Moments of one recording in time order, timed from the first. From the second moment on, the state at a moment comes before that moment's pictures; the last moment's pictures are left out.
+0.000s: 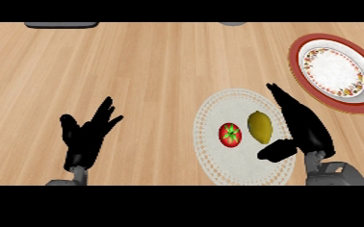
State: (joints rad) left arm 0.00 0.14 -0.10 -1.44 0.14 0.08 0.21; right arm -0.13 -0.35 0.26 -1.71 0.60 0.17 0.60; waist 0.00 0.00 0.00
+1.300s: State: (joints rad) left arm 0.03 0.10 -0.07 -1.47 0.10 0.04 0.22; right arm -0.22 -0.23 0.24 -1.39 0.88 0.16 0.44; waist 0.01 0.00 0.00
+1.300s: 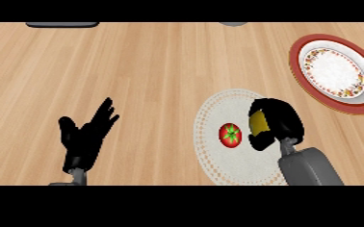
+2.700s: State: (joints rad) left arm -0.06 0.07 -0.15 -1.47 0.07 0.00 0.24; right arm -0.86 -0.38 -0.35 -1.00 1.61 -0.37 1.16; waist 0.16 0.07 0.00
